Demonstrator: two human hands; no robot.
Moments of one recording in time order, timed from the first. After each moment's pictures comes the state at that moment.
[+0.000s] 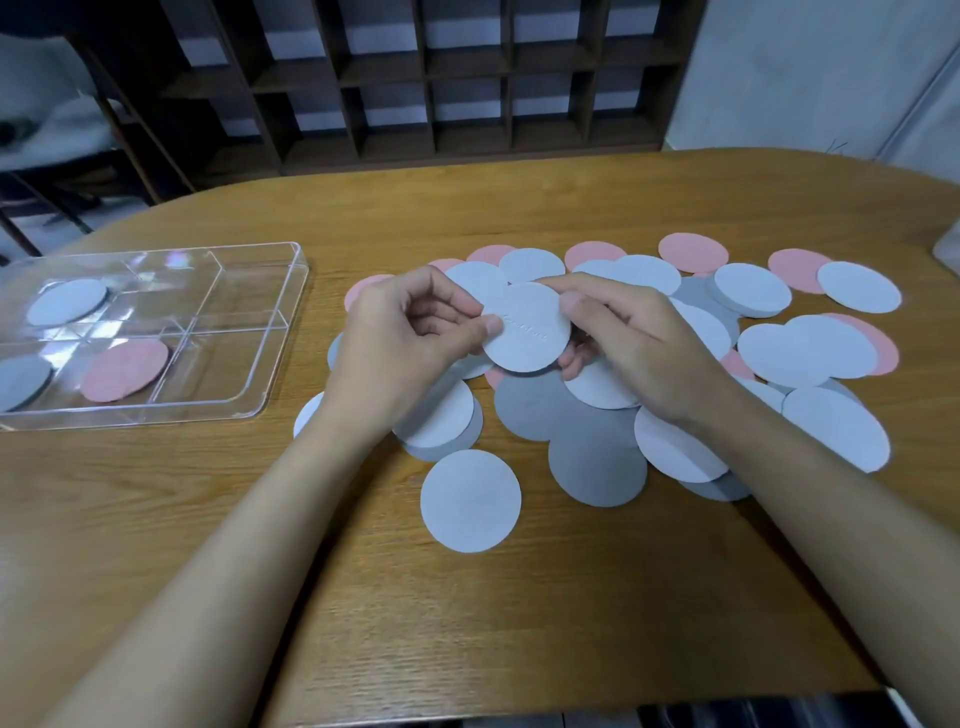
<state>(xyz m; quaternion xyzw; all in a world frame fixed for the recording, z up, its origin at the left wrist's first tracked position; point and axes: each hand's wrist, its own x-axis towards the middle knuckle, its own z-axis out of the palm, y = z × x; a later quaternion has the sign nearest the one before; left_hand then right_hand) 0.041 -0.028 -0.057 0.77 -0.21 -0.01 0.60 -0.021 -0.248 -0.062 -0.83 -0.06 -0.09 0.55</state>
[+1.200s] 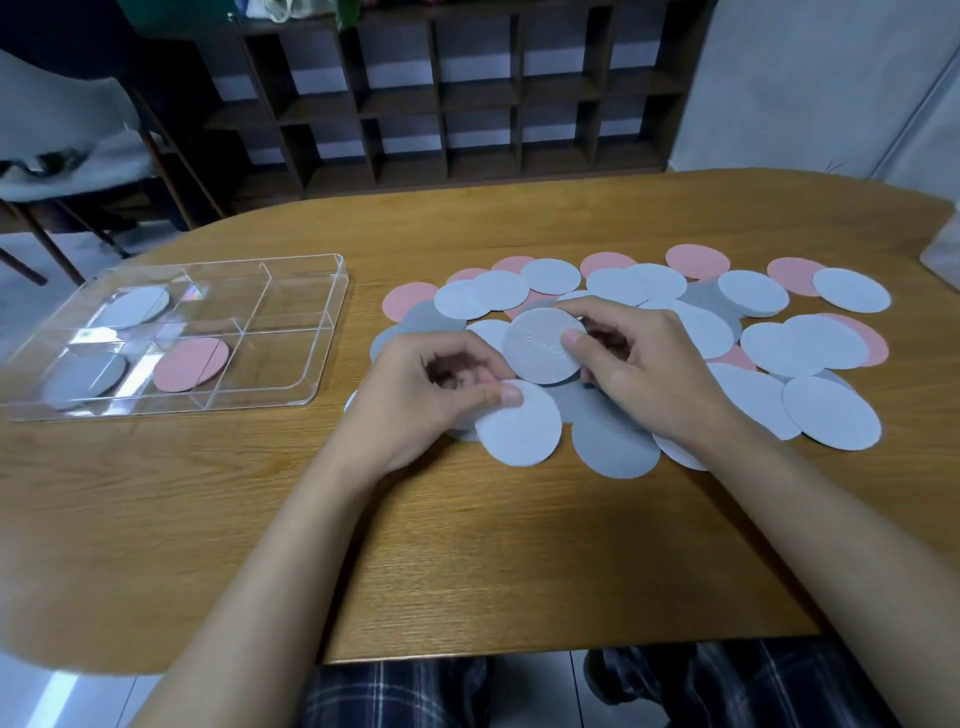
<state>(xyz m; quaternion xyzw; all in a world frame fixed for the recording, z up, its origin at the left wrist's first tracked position) 0.004 0.010 -0.059 0.76 -0.29 -0.09 0.57 -0.046 -0.224 -0.064 -0.88 -0.07 -0.17 0.44</state>
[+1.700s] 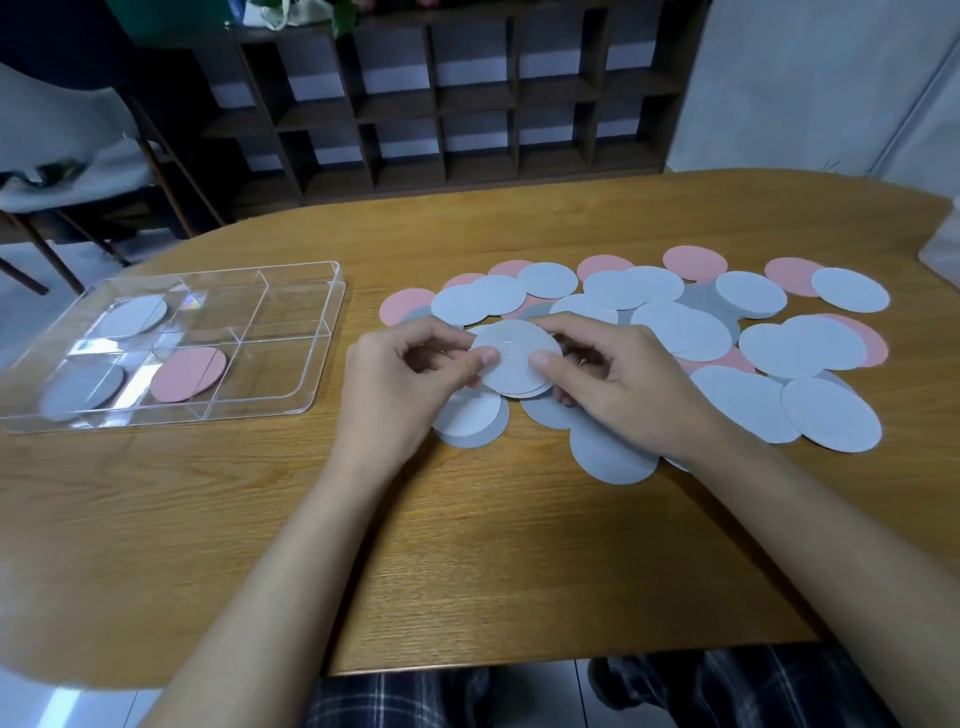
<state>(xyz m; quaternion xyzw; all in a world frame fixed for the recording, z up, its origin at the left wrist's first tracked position) 0.006 0.003 -0.060 0.78 -0.19 0.03 0.59 -0.051 -0.212 -0.063 -0.86 -0.10 -0.12 0.48</state>
